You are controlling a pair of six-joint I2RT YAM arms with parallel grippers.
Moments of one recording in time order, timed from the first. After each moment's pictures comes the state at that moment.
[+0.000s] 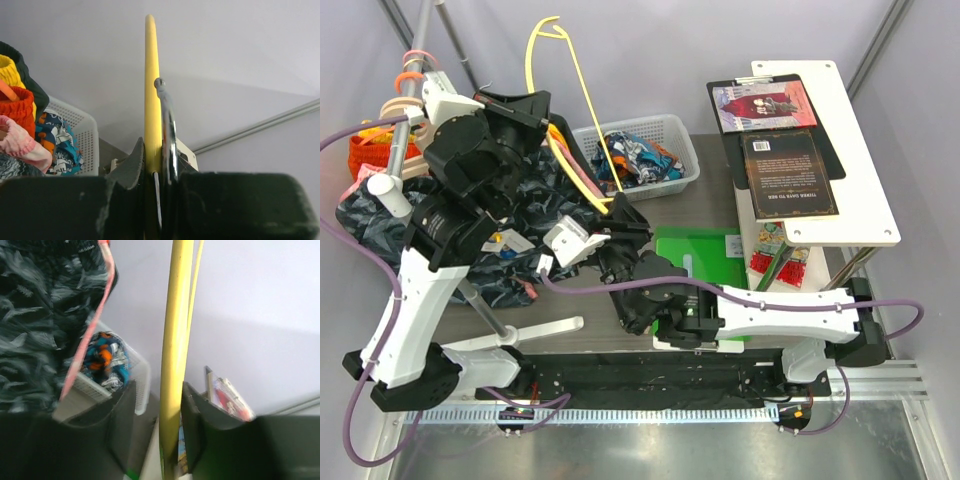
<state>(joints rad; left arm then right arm) -0.66 1.25 1.91 -0.53 -0.64 -0.92 1.51 1.52 1.57 0.19 1.12 -1.04</state>
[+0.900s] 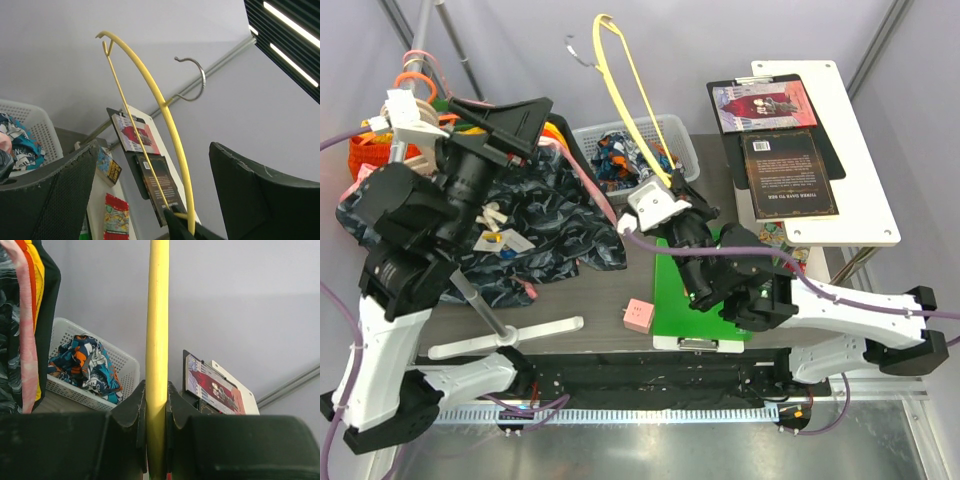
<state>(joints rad) -0.66 1.06 1.79 -0.45 -0.33 -0.83 1.43 1.26 1.42 0.25 1.08 -1.01</state>
